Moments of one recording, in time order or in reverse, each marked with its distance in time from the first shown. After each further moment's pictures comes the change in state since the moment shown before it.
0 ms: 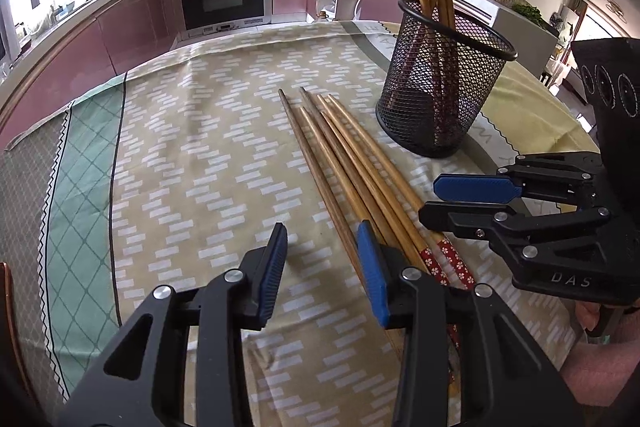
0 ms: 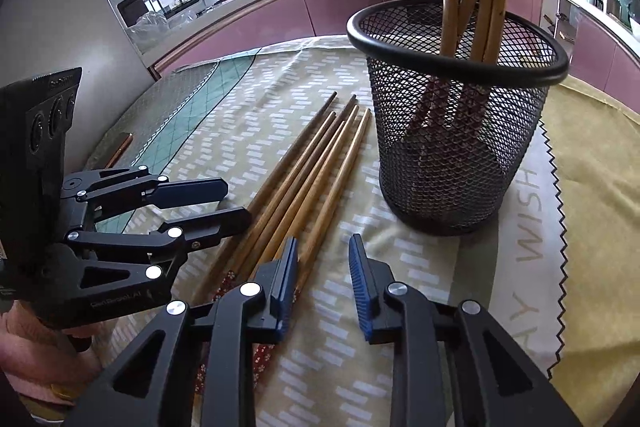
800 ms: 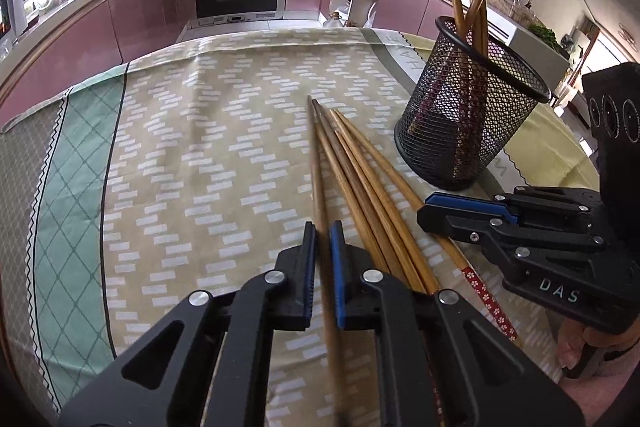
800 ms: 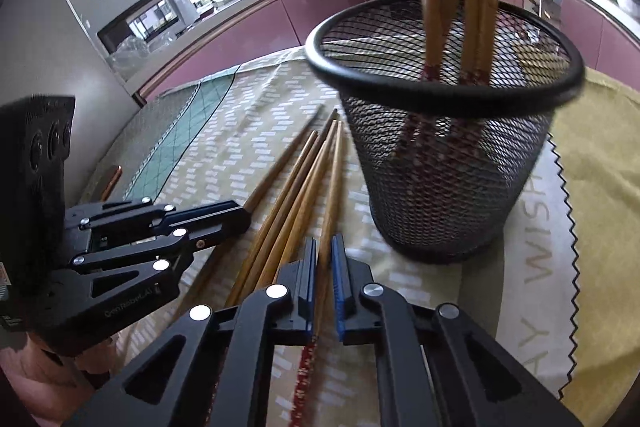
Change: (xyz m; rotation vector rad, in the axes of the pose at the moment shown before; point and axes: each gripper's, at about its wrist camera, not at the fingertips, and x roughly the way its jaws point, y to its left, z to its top) left arm 0.012 0.011 0.016 -0.092 -0.001 -0.006; right arm 0.010 -0.015 0.010 0.117 -0.030 0.015
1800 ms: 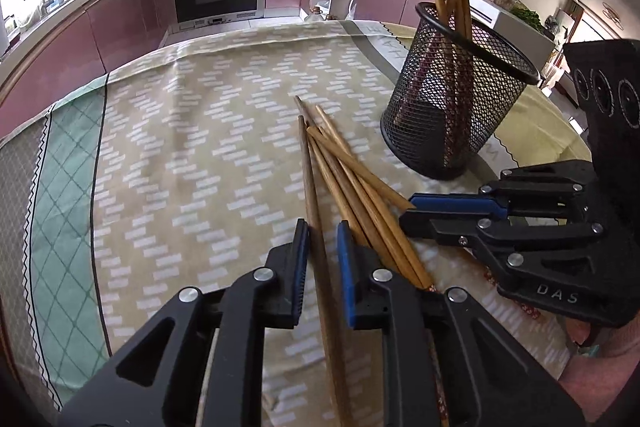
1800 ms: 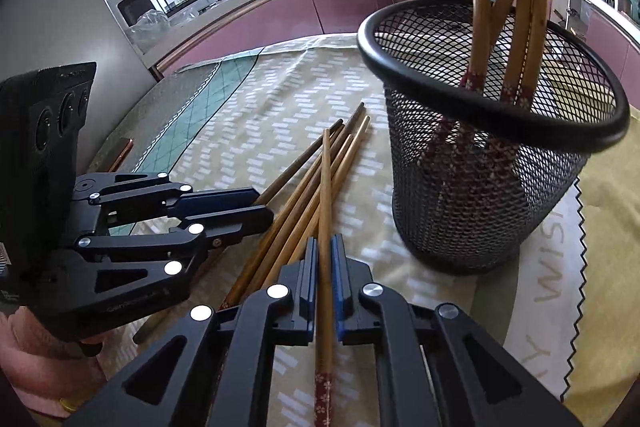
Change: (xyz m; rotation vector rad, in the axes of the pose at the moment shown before) left arm 0.006 -0.004 0.001 0.076 0.023 -0.030; right arm 0.001 0.010 0.001 -0.114 0.048 0.024
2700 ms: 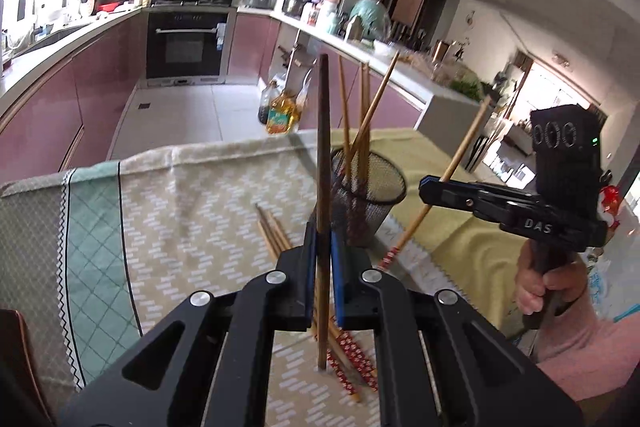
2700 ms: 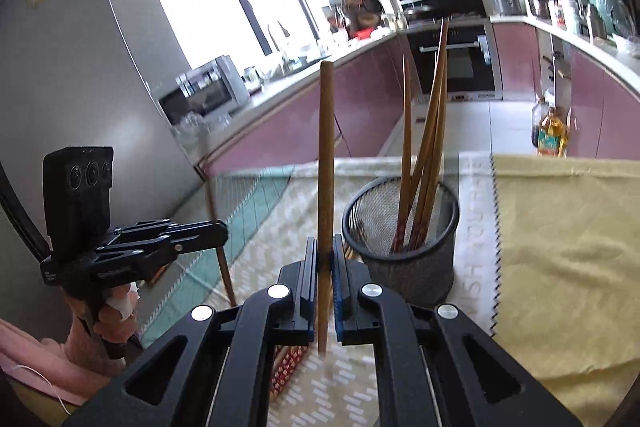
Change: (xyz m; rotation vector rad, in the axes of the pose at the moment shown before) left arm -0.131 0.000 0.024 -0.006 -0.278 -0.207; right arm -0.142 -0.034 0.008 0.041 -0.353 0.105
